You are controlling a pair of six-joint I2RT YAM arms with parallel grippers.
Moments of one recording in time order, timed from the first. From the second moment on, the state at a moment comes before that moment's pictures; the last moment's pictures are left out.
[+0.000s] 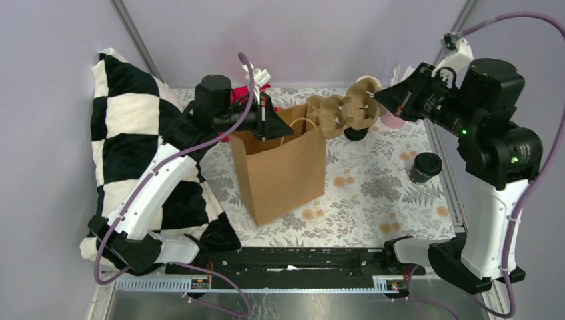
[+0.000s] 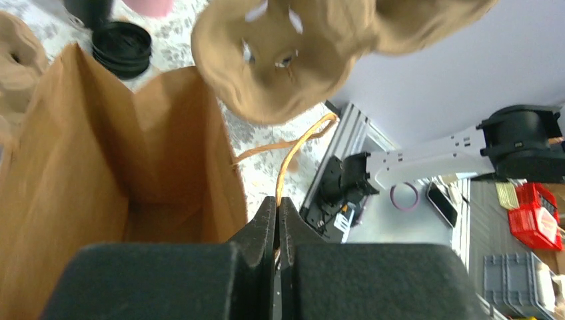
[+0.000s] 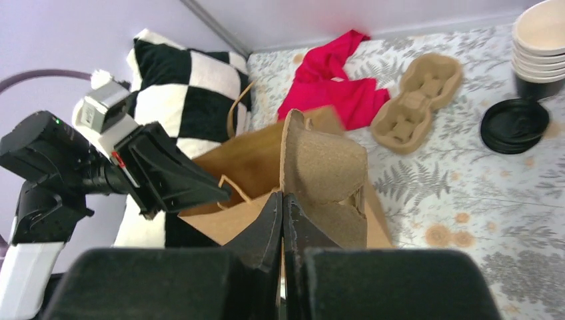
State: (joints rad) left arm -0.55 1.32 1.60 -0.55 0.68 -0.38; right arm 0.26 1.29 2.19 -1.17 -0.32 0.53
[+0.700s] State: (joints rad) left arm -0.69 1.17 1.42 -0.61 0.59 -0.43; right arm 0.26 1.28 2.18 -1.06 -0.52 0.49
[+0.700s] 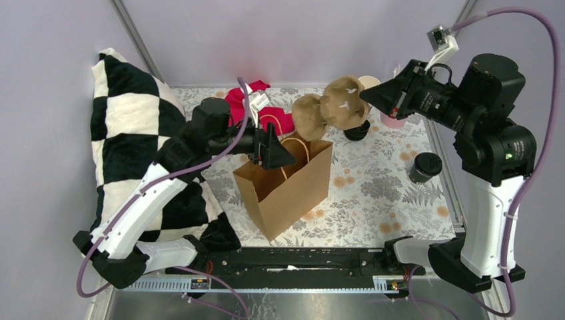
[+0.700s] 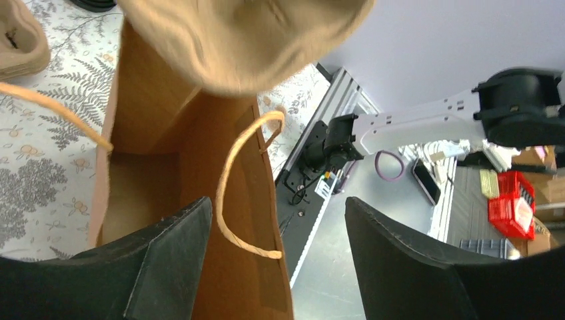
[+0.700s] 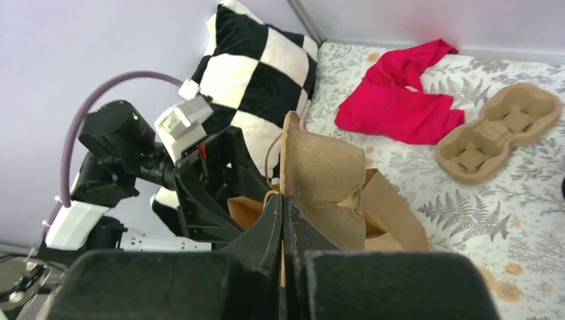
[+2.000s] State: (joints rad) left arm -0.41 1.31 1.48 -0.57 0.52 -0.75; right arm 0.26 1.21 1.92 -1.12 -0.76 0.44
